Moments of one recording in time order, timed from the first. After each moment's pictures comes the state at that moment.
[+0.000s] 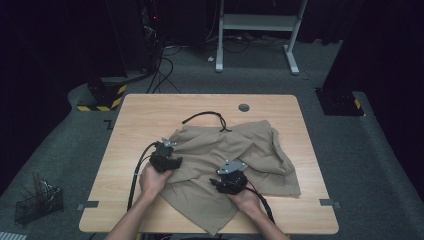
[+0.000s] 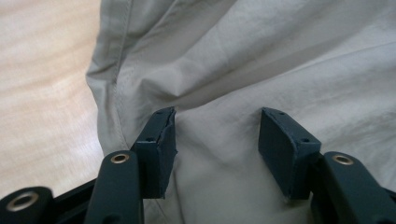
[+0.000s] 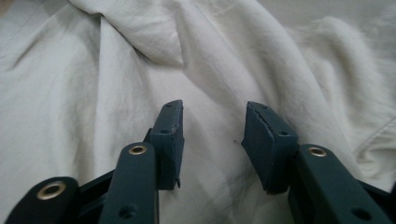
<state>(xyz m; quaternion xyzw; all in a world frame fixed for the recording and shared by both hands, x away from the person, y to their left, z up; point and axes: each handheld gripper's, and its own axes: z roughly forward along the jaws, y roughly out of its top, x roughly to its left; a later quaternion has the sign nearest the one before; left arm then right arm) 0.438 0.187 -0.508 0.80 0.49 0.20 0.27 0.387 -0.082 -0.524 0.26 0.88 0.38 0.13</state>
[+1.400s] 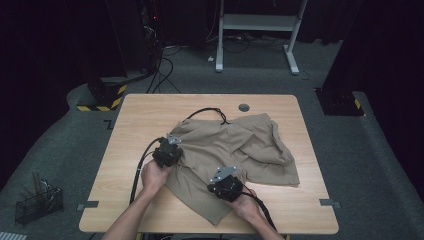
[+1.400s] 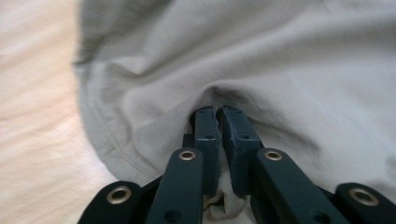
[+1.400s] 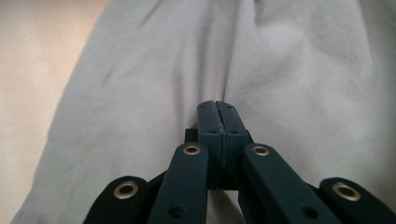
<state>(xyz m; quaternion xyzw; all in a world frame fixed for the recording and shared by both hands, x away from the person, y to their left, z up) 0.437 0.182 -0.485 0.81 0.46 0.22 0.28 0.358 -0.064 -0.512 0.20 0.92 0.34 0.07</state>
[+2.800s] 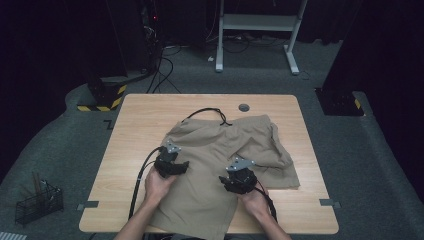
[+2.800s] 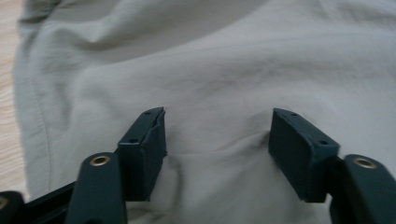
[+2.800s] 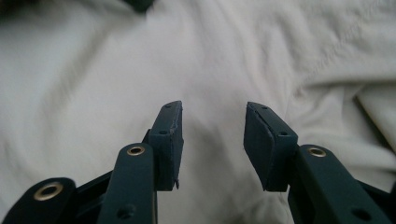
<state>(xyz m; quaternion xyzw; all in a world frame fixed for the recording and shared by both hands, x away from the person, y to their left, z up) 0.422 0.179 -0.516 0.79 0.49 0.19 0.31 0.373 -0.100 -0.500 0.31 0.87 0.34 0.15</state>
